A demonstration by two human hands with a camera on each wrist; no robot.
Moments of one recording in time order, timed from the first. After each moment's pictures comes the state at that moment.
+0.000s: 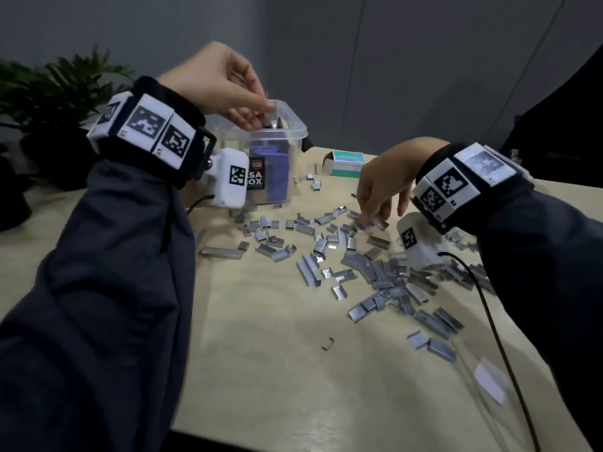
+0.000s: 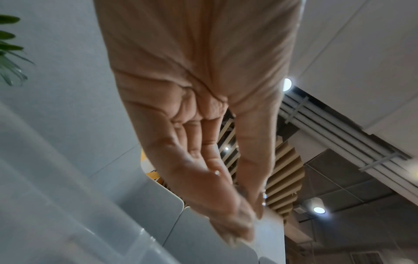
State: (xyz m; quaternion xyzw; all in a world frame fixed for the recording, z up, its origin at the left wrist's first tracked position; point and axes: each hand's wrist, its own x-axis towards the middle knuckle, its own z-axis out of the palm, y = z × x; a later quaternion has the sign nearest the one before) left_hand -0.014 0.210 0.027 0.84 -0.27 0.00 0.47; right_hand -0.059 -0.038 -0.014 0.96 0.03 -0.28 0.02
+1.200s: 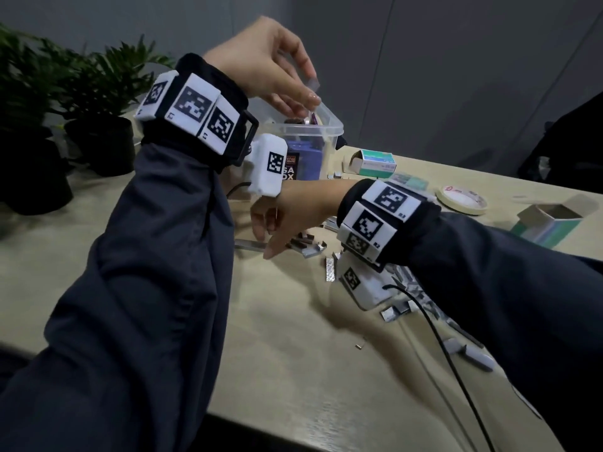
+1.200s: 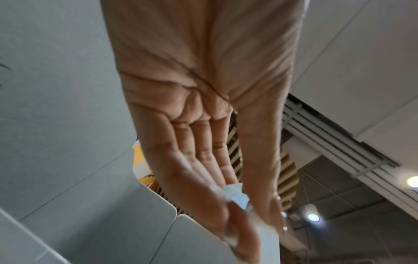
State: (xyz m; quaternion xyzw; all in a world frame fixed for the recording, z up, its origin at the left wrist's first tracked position) left_hand -0.026 0.217 0.038 0.83 -0.29 -0.01 0.47; right_hand -0.059 0.102 -0.064 0.93 0.32 -0.17 -0.07
